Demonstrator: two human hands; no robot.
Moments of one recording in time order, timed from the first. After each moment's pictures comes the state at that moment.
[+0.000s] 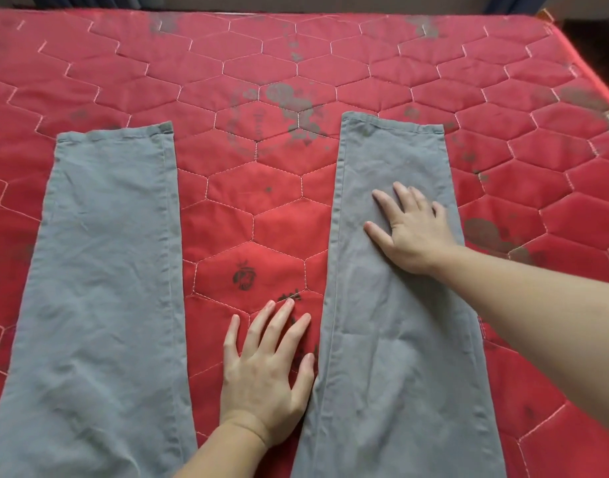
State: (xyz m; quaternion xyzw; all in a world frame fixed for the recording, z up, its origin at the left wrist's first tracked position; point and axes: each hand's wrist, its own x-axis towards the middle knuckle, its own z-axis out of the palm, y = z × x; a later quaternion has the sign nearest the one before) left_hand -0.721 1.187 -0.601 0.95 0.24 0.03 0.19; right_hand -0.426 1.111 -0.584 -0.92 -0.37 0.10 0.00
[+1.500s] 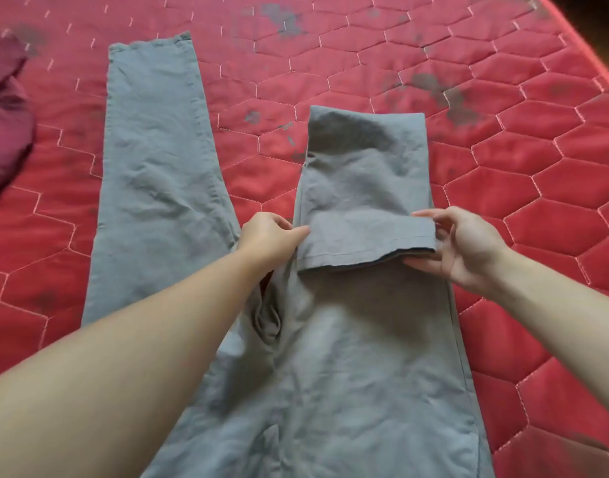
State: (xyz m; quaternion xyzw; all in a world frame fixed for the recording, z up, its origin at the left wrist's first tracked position) left_hand -0.844 1.089 -0.546 0.79 0.44 -0.03 0.43; right_hand -0.711 0.866 -0.521 -0.64 0.11 0.40 0.64
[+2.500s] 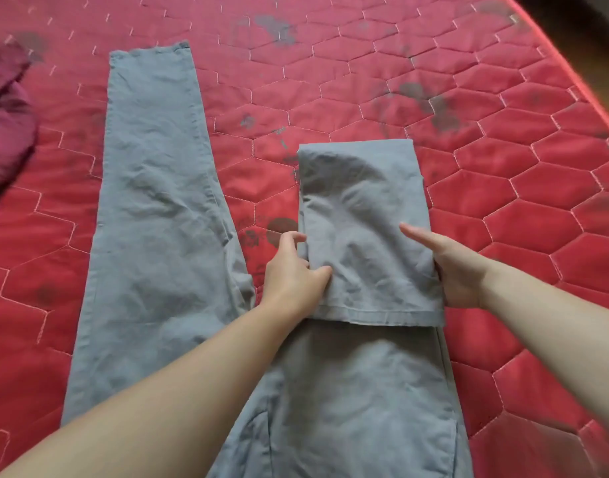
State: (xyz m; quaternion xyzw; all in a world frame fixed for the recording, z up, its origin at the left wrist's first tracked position) left_hand -0.874 1.013 -0.532 0.76 0.41 0.03 0.50; right_hand -0.725 0.841 -0.518 -0.57 0.07 0.61 0.54
